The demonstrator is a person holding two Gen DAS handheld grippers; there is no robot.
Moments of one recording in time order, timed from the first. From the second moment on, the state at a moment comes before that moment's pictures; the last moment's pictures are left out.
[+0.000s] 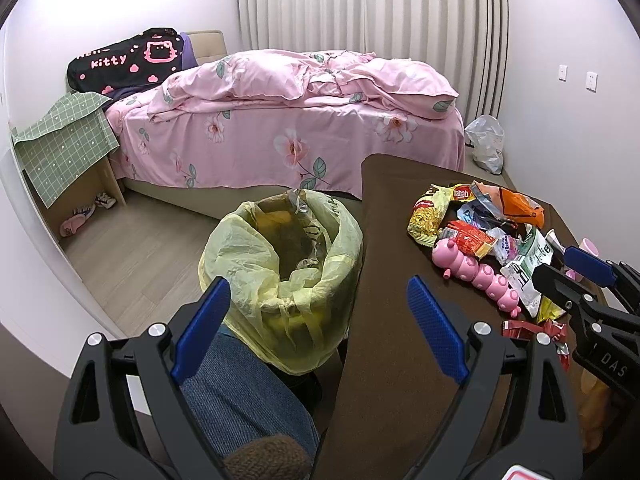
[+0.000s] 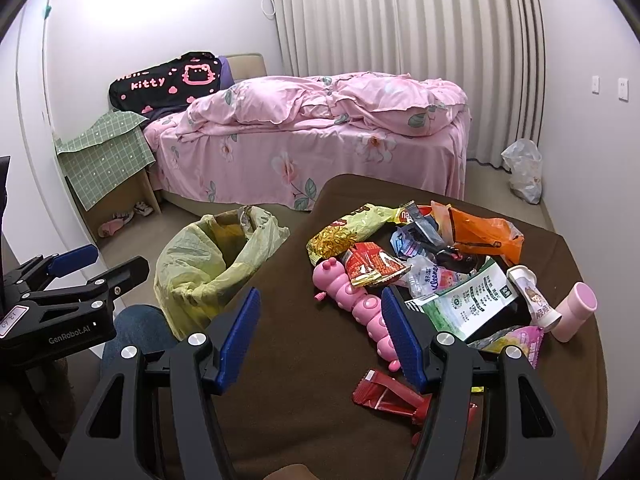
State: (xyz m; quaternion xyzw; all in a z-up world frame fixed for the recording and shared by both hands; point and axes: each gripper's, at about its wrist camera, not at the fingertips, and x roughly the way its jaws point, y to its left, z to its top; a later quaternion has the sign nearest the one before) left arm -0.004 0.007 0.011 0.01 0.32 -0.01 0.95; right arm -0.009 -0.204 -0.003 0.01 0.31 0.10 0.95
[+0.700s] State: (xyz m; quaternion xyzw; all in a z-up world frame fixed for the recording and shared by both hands) left arm -0.006 0.007 0.009 0.01 0.33 -0.01 0.95; right arm -0.008 -0.205 -0.005 0.01 0.31 0.10 0.95
